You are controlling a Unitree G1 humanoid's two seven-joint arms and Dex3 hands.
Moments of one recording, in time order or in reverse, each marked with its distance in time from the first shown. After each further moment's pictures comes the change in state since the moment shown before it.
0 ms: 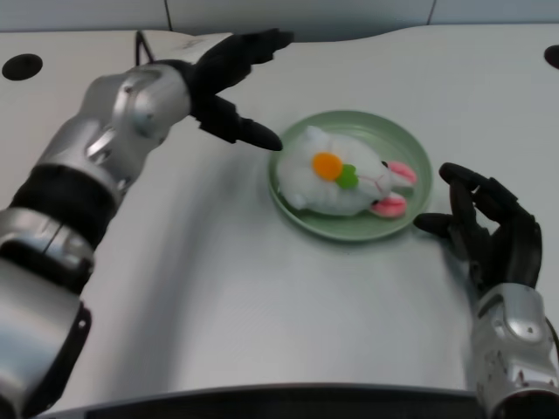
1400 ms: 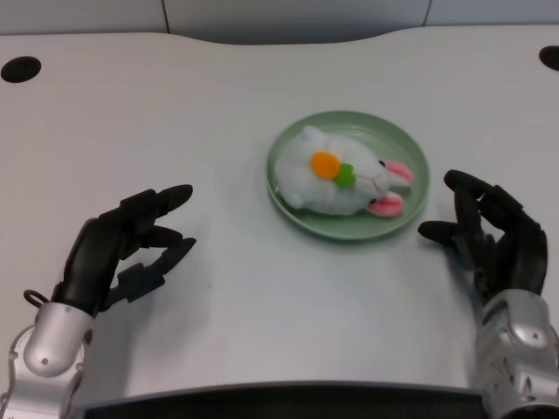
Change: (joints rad) left arm 0.880 -0.095 0.389 -0.601 -0.443 0.009 0.129; right arm 0.074 0.016 0.001 -0.171 -0.013 0.133 -0.035
